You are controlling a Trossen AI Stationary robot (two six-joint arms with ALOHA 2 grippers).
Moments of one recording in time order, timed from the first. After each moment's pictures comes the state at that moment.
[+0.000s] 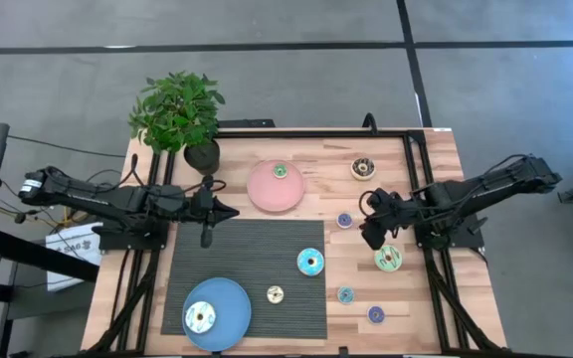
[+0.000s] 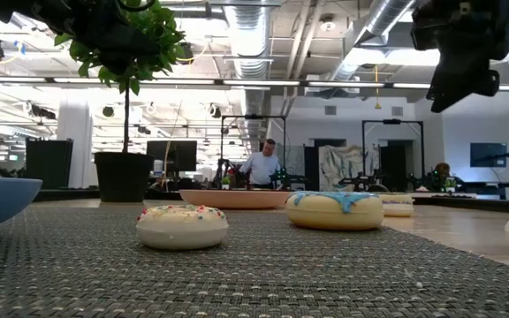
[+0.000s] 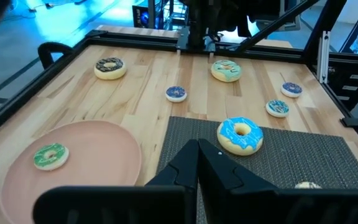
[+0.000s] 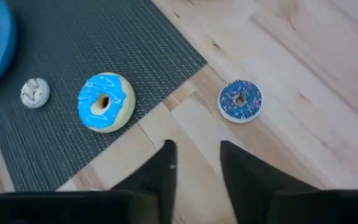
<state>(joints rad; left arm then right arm) -0.13 0.78 0.51 -0.03 -0.21 -0.14 0.27 0.97 0.77 -0.81 0.21 0.87</state>
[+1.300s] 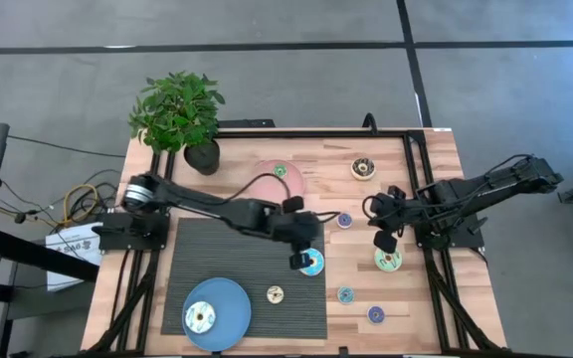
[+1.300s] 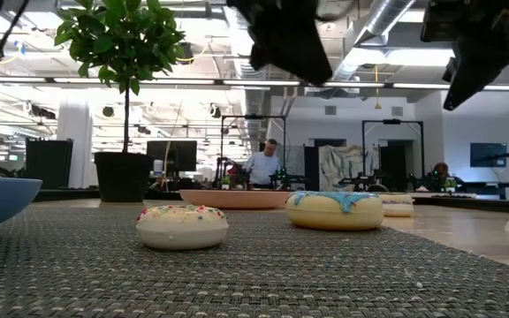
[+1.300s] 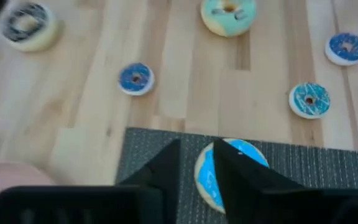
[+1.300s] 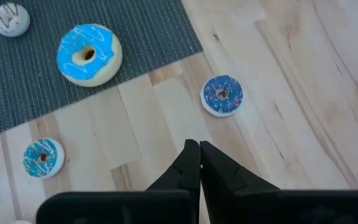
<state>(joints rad) -0.17 1.95 1.65 -0.53 -0.21 -0.18 0.27 0.93 0.76 -0.90 0.20 0.56</state>
